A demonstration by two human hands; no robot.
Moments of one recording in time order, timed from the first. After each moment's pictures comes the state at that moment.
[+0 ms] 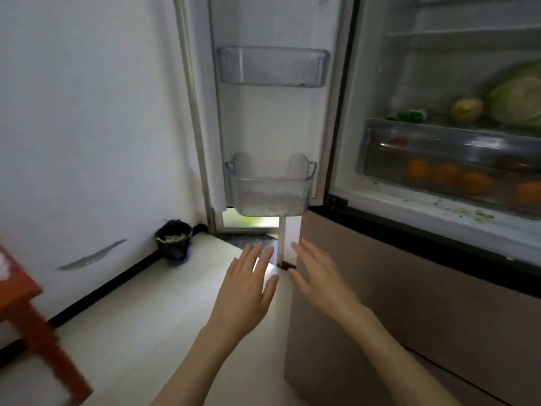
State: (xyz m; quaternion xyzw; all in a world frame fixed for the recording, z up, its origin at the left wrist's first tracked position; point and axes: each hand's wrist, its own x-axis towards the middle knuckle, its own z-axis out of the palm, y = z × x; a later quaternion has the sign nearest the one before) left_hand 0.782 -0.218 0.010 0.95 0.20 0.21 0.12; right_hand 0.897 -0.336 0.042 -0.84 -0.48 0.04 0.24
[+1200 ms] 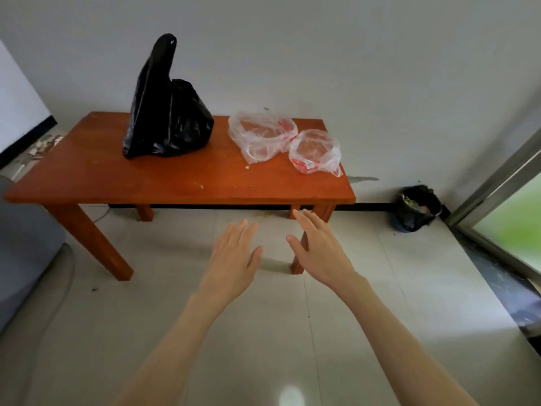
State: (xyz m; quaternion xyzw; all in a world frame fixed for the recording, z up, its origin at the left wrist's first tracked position) left_hand 0.212 0.038 -0.075 0.70 0.67 0.19 0.16; right_hand 0.382 0.071 -0.041 -0.58 -0.77 0.20 0.17
